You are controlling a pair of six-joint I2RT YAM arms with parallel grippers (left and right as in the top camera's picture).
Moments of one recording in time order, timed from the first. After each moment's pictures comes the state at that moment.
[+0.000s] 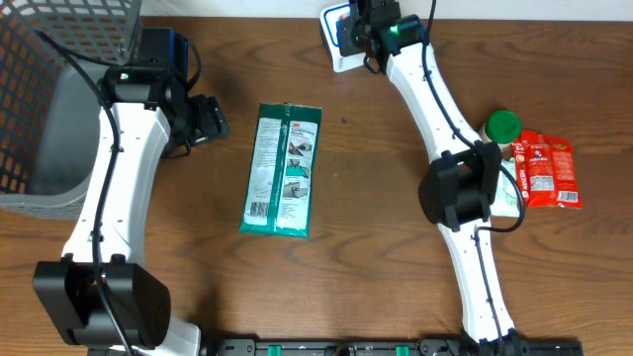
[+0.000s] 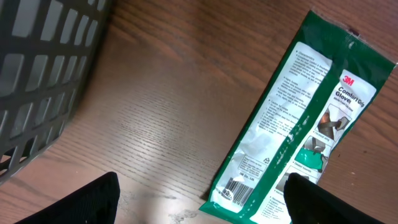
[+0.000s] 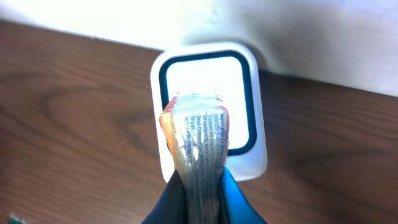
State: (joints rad) left arm -0.03 1.70 1.60 -1.21 -0.04 -0.41; right arm 0.35 2.59 2.58 -0.77 0.02 0.12
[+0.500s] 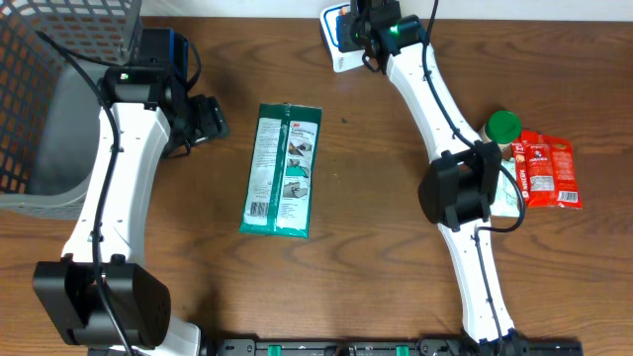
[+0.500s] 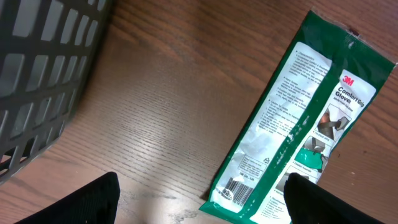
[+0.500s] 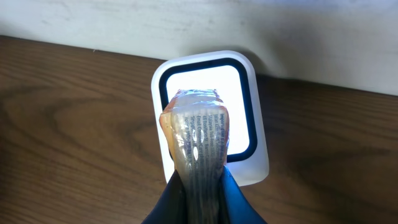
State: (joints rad) left arm -0.03 1.70 1.60 -1.21 -0.04 -0.41; right arm 0.35 2.59 2.58 -0.75 0.03 0.16
